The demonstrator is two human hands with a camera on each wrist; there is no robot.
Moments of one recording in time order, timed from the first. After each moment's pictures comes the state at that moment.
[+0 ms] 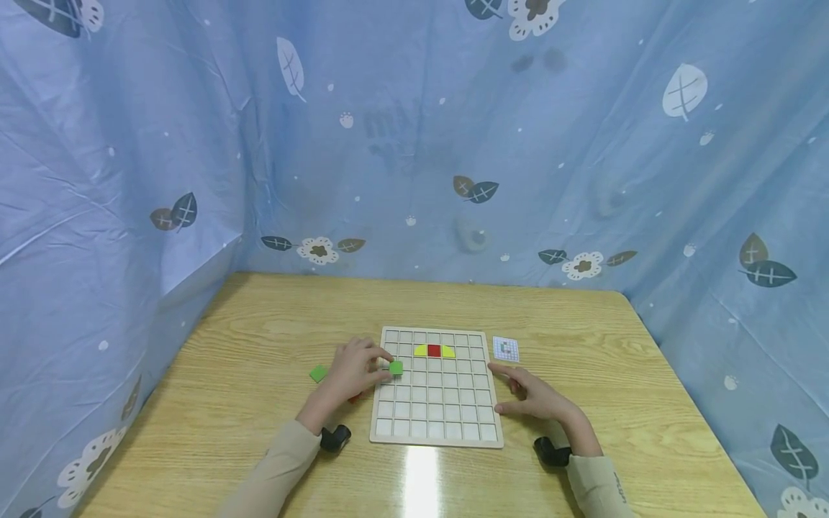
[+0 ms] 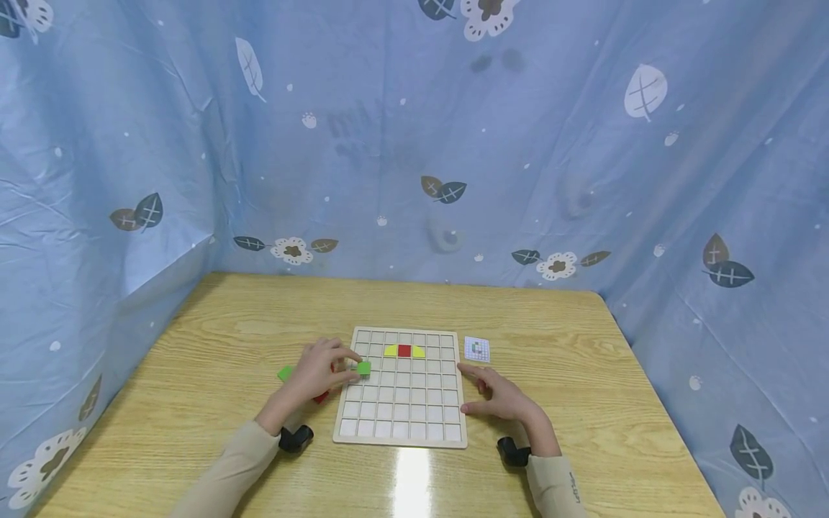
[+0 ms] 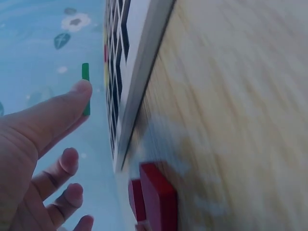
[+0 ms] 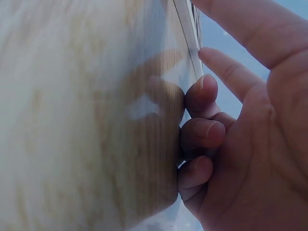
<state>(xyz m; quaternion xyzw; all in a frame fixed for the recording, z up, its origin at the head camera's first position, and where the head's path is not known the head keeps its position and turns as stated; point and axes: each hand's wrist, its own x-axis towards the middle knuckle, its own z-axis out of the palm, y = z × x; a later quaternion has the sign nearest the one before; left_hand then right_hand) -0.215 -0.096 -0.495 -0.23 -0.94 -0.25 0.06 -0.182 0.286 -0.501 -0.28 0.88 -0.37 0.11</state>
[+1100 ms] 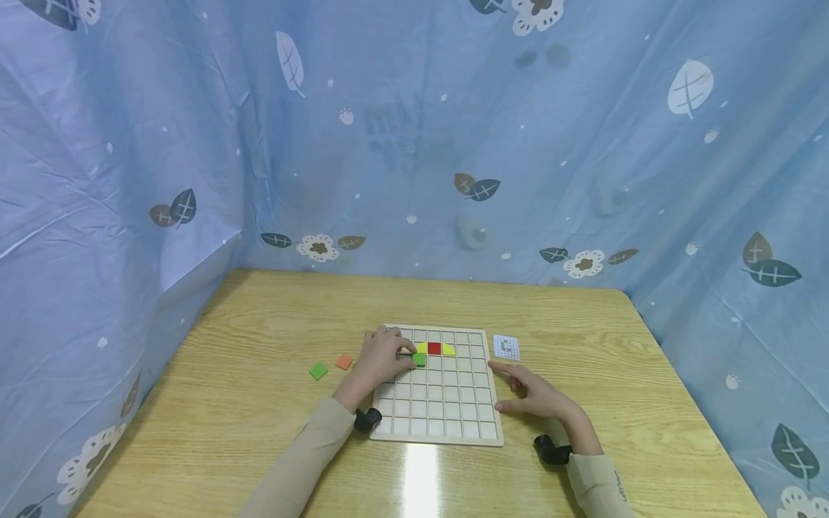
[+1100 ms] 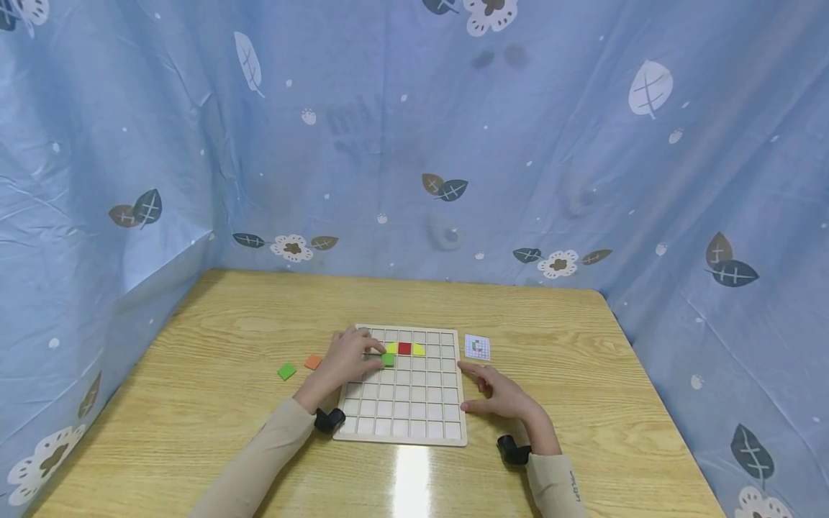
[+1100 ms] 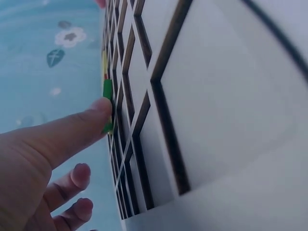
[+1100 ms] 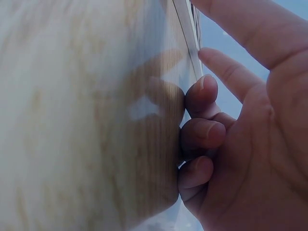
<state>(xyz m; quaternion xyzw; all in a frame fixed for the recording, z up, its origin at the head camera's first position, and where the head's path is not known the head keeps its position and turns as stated) -0.238 -0.047 -0.493 -0.23 -0.95 -0.21 0.04 -0.185 0.286 -0.502 -0.27 0.88 -0.37 0.12</state>
